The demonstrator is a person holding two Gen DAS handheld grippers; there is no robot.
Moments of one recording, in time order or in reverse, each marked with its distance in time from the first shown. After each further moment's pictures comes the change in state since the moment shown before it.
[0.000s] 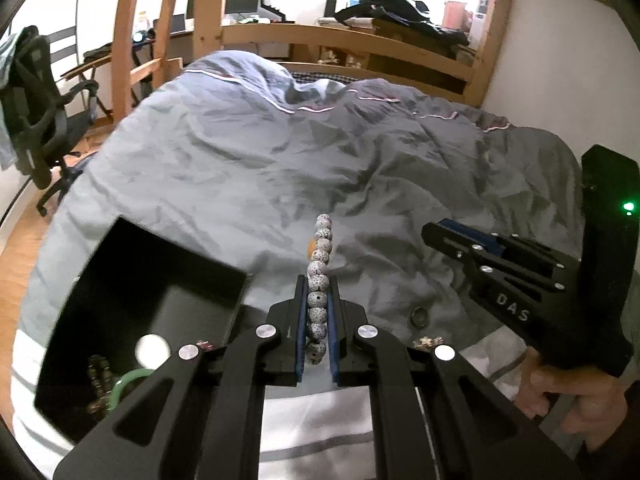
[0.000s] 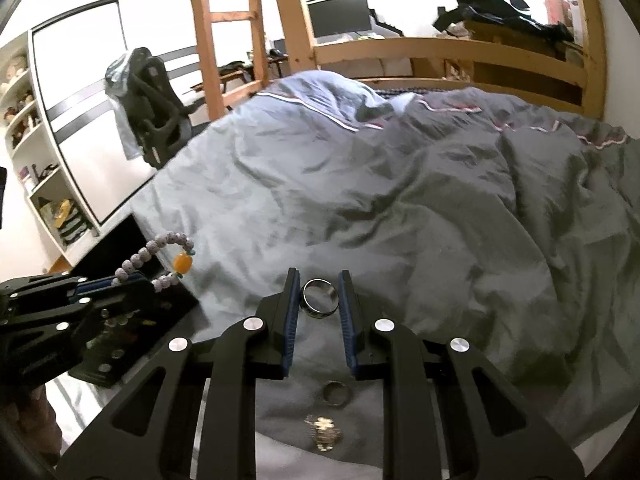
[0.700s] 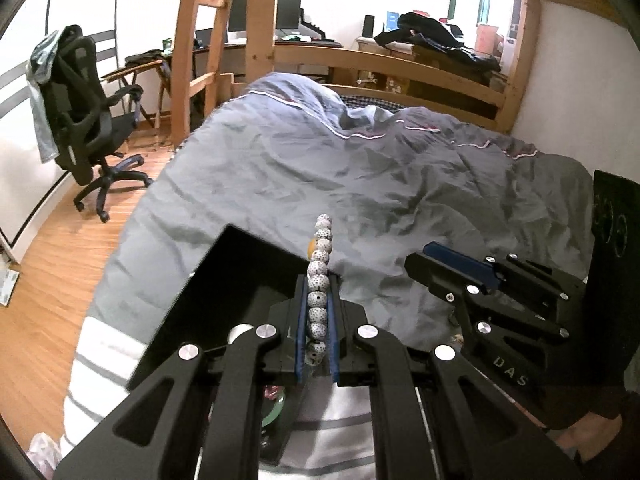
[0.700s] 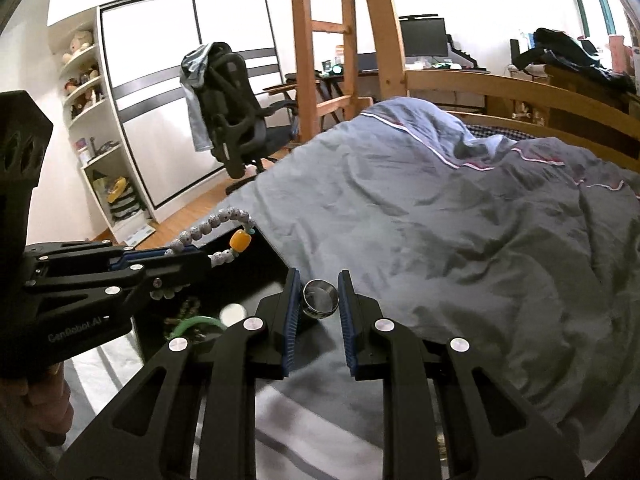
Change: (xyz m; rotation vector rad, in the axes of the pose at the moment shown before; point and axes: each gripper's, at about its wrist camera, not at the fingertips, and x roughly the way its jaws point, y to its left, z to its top) left arm -0.063 0.047 -0.002 -0.054 -0.055 0.107; right arm -0.016 0.094 0.005 -0.145 -0.050 0.197
